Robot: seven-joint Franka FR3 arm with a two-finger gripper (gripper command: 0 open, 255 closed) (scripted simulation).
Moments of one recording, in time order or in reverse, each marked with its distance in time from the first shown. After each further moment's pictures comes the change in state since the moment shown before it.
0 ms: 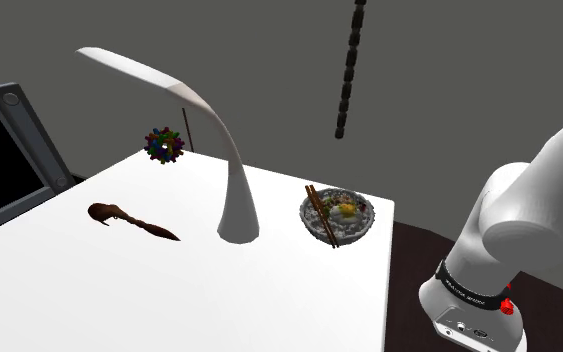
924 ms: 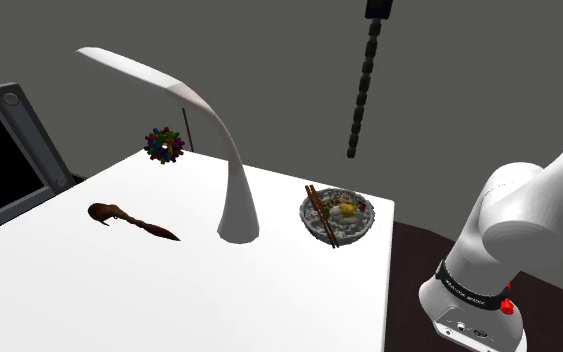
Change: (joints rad) arm -0.002 -0.203 -0.029 -0.323 0.010 0.119 -0.036
